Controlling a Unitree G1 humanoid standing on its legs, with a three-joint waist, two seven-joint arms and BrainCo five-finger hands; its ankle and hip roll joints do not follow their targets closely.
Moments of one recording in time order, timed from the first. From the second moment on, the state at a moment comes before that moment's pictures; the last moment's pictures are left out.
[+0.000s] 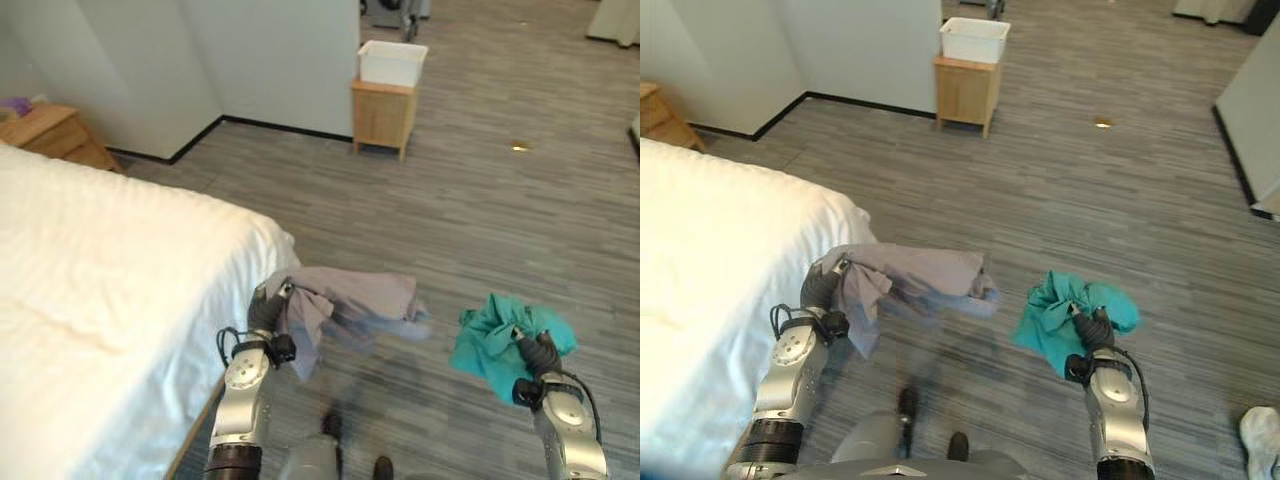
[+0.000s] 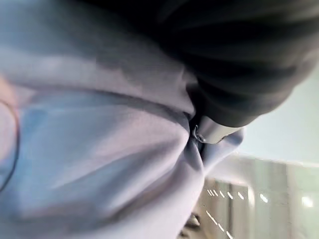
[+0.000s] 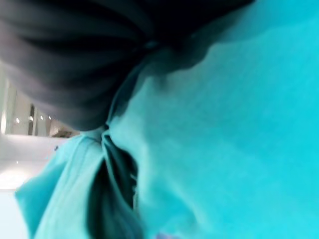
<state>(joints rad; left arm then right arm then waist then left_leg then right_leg) -0.03 0.07 0.16 0.14 -0.19 0.05 0.06 0.06 -0.22 -0.18 0.22 0.15 0.02 0.00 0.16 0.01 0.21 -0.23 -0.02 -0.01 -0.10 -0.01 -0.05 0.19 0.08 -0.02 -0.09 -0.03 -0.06</state>
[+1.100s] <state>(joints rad) -0.01 0.10 0.14 0.17 -0.20 0.05 0.05 0.13 -0.20 -0.11 0.19 0.12 0.03 0.03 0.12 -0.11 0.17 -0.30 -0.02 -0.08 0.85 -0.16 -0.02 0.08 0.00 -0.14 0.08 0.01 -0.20</state>
